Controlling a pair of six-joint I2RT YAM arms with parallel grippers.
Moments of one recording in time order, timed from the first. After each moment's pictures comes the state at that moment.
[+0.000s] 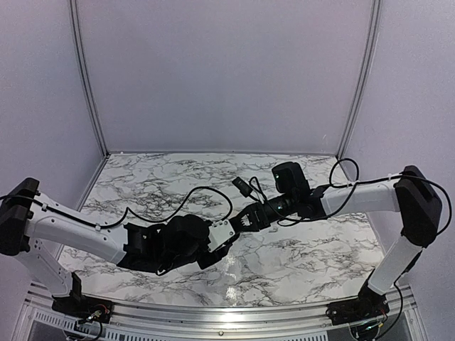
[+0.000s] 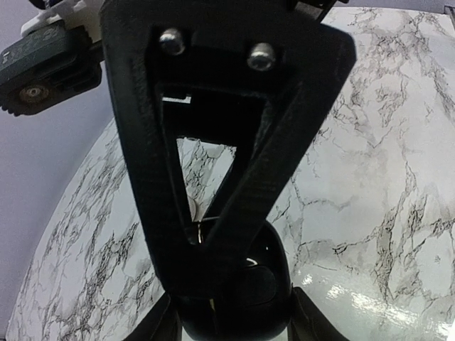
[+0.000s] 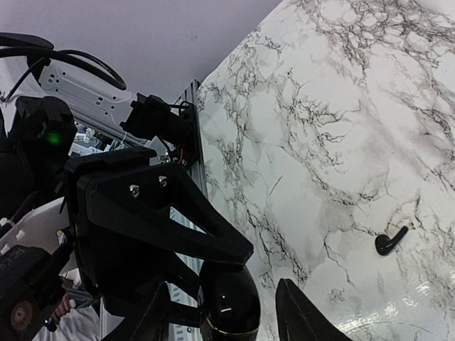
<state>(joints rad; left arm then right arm) -1.30 1.59 0.87 0.14 -0.44 0.20 0.73 1.65 0.92 0.14 -0.97 0.39</state>
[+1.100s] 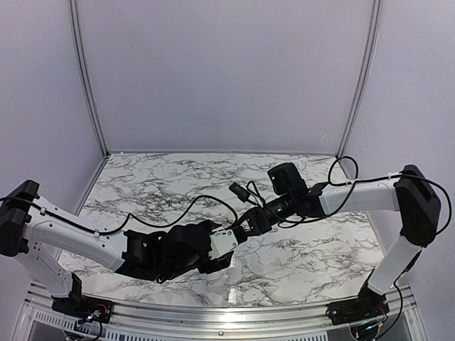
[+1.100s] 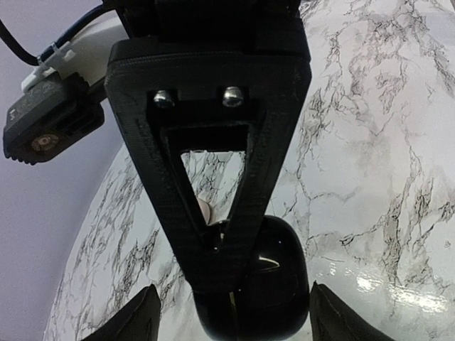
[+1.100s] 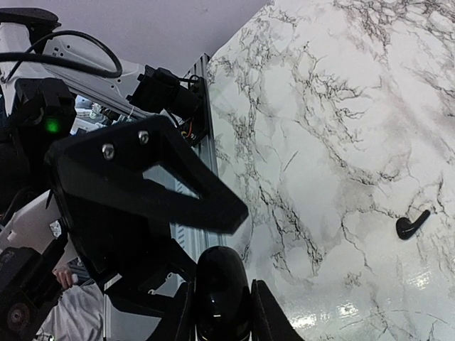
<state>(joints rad) -1.37 1.59 0.87 0.15 -0.56 0.32 0.75 1.66 0.97 -0.01 -1.02 0.29</state>
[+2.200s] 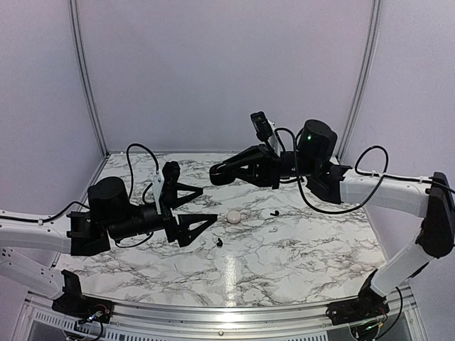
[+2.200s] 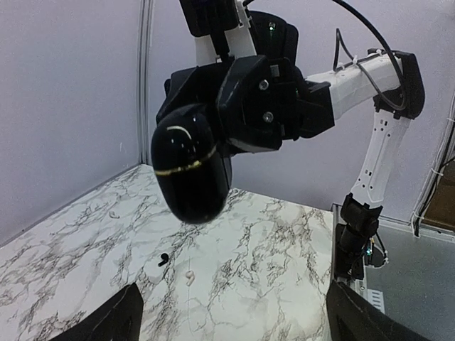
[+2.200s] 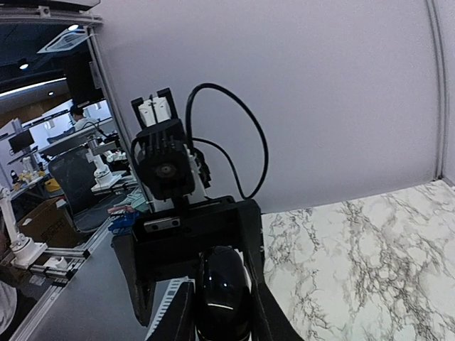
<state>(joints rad) -1.10 1.14 0.64 0.47 0.09 -0.10 0.74 1.50 1.08 0.55 -1.01 0.36</state>
